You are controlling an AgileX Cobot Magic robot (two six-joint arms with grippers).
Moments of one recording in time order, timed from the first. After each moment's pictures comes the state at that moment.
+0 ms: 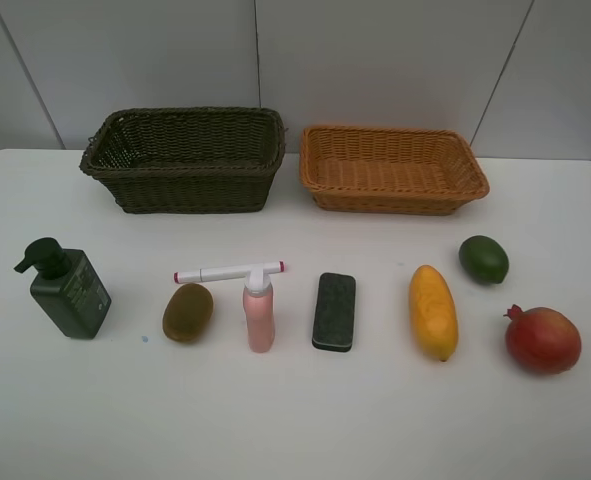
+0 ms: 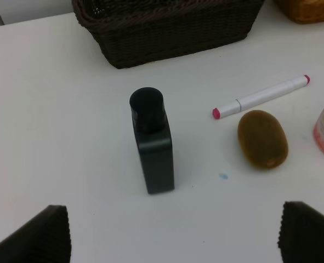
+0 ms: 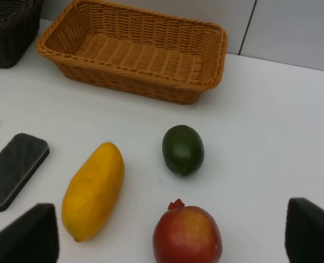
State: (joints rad) left arm -0.08 -0.01 -0.50 -0.11 1.07 0.18; right arm -0.08 0.00 -0.53 0.16 1.09 -0.28
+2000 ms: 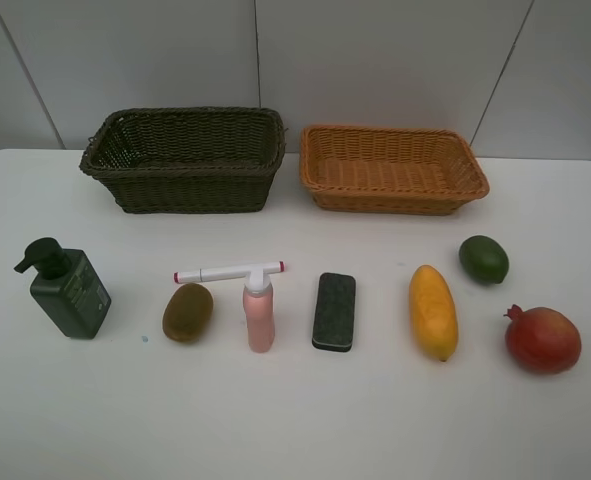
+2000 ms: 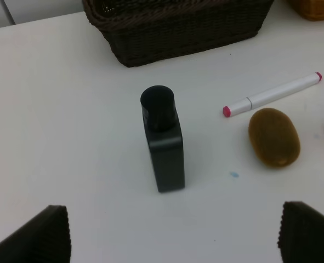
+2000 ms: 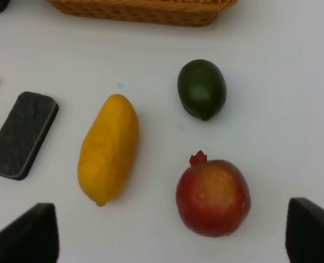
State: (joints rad) left arm -0.08 -0.01 -0.50 -0.08 1.07 0.18; right arm -0.08 0.48 -0.65 0.15 1.07 -0.16
